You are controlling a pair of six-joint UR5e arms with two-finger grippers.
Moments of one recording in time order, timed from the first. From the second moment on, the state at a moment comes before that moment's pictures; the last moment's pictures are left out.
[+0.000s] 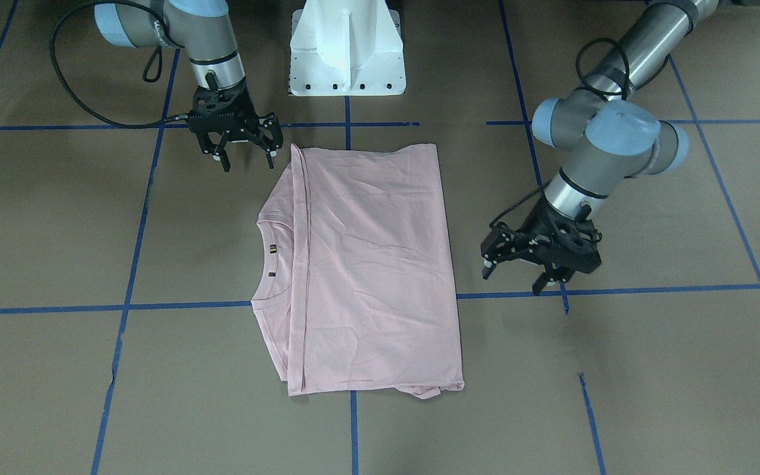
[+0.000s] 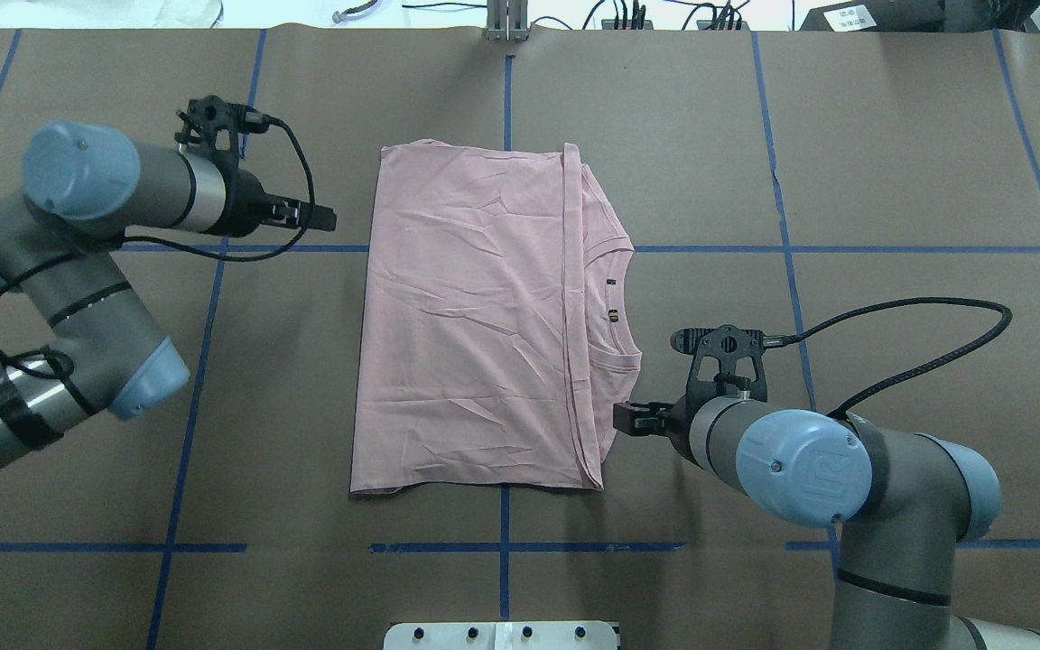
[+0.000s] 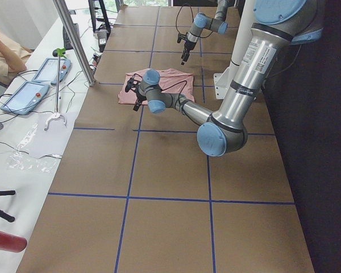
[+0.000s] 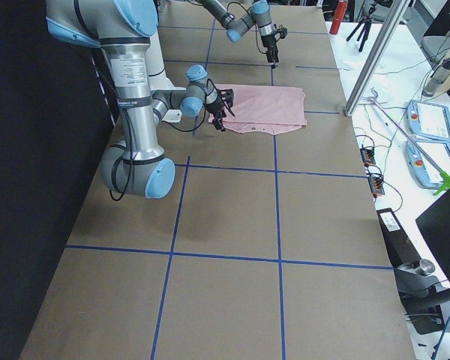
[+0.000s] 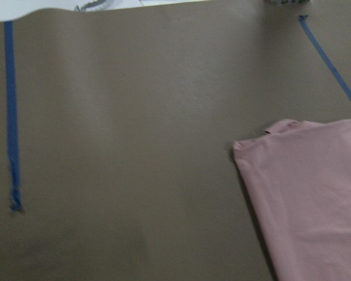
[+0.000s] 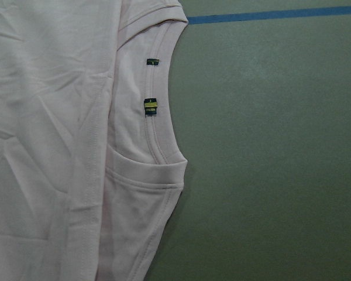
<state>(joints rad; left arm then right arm) -0.74 -1.97 -1.55 -2.34 -1.87 -0.99 0.30 -1.35 2.02 -1.33 1.43 1.39</state>
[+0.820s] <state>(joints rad) -0.34 -1.71 -1.91 -2.21 -1.61 -1.42 0.29 -1.37 2.04 -1.32 1.43 1.44</state>
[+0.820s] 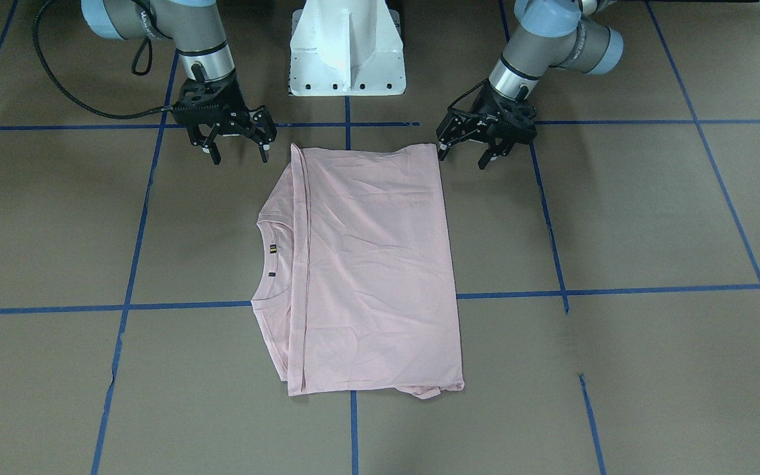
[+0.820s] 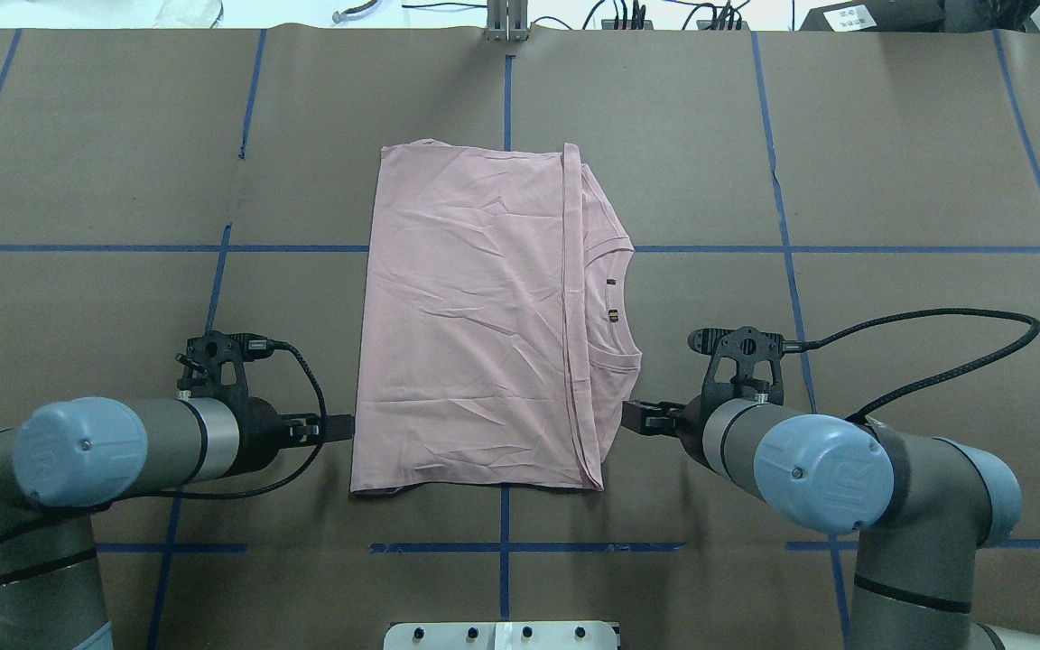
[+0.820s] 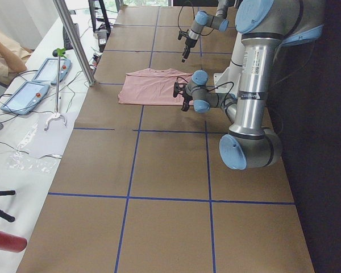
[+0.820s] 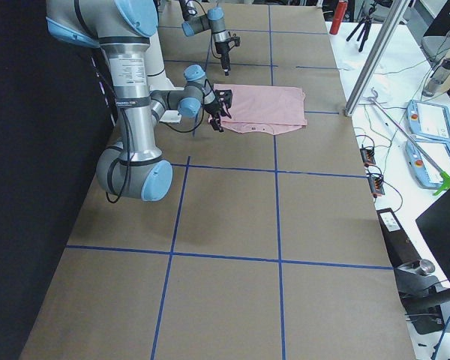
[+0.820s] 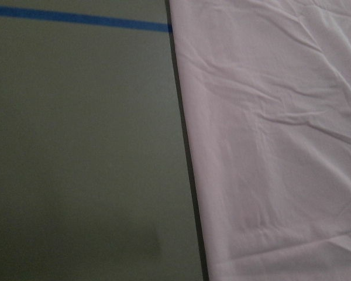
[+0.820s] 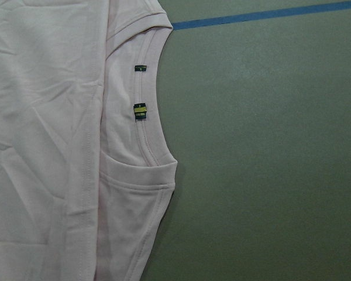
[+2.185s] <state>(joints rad) -0.22 -1.81 -1.90 -2.05 -1.56 -1.63 0.29 -1.36 2.04 -1.32 1.43 1.45</state>
